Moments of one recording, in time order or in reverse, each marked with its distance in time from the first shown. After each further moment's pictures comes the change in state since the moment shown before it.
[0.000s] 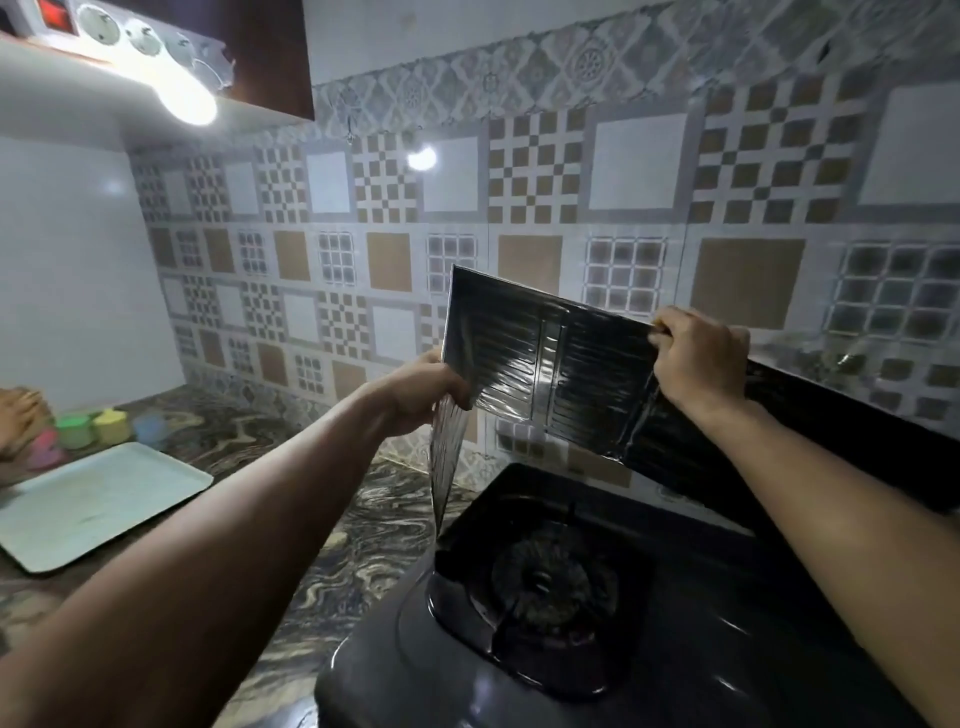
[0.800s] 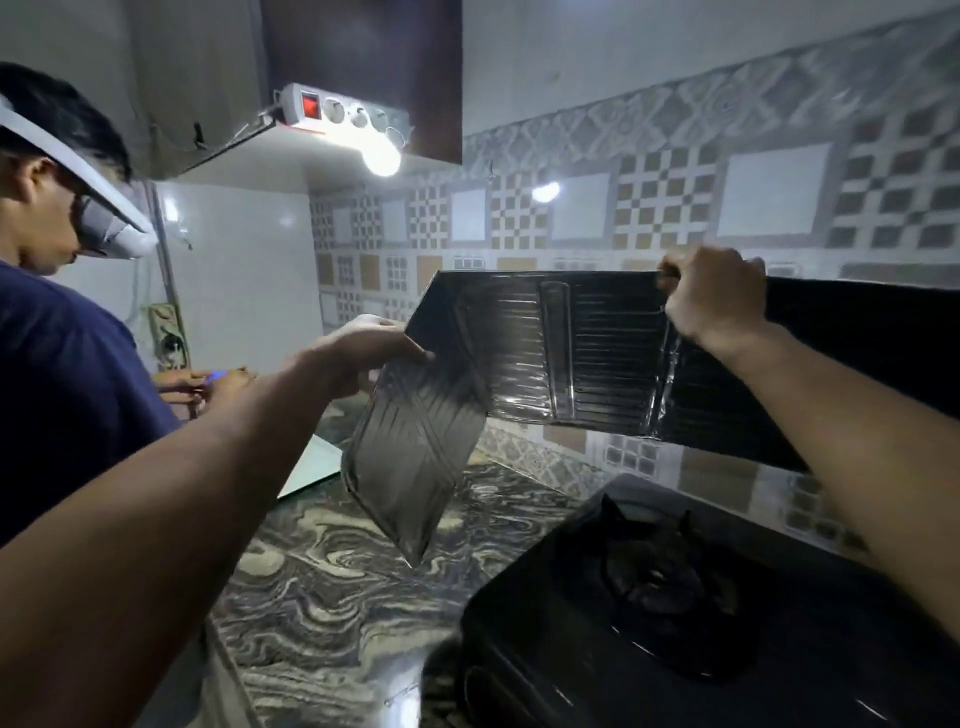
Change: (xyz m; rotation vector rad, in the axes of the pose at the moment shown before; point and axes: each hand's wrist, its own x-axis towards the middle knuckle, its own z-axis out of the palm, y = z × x) left_hand -0.155 0.022 -0.140 0.119 0.481 -0.067; right_hand 0.023 -0.153 -0.066 0.109 -0.088 -0.166
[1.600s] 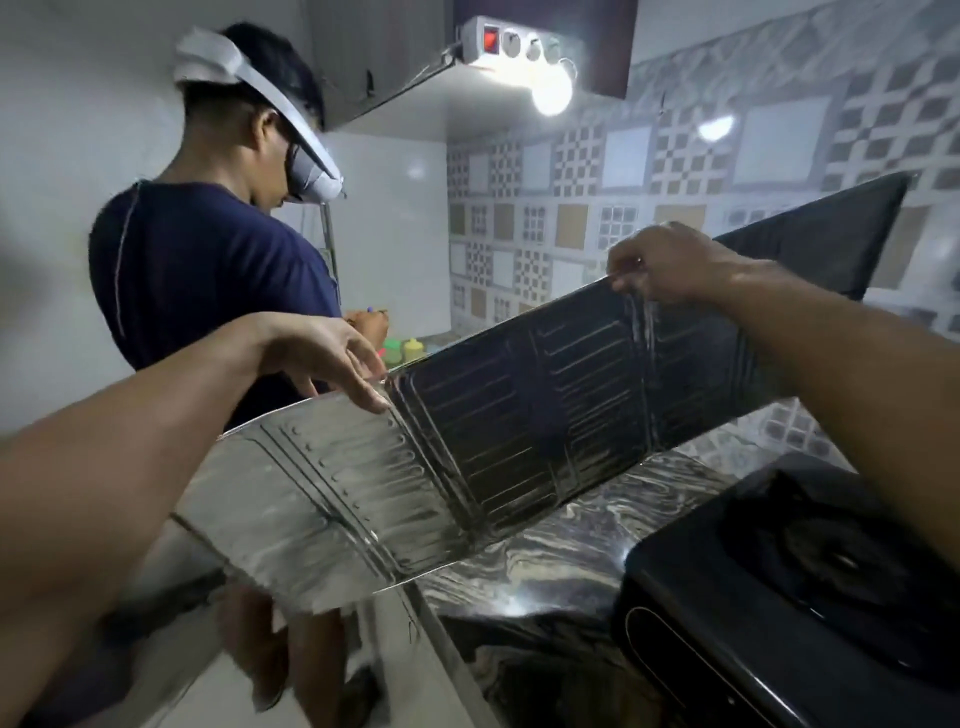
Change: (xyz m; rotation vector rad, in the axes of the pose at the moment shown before) left_hand -0.119 -0.074 -0.188 0.691 -0.164 -0.376; right_hand -0.006 -0.187 0.050 0.288 -0.512 -0.531
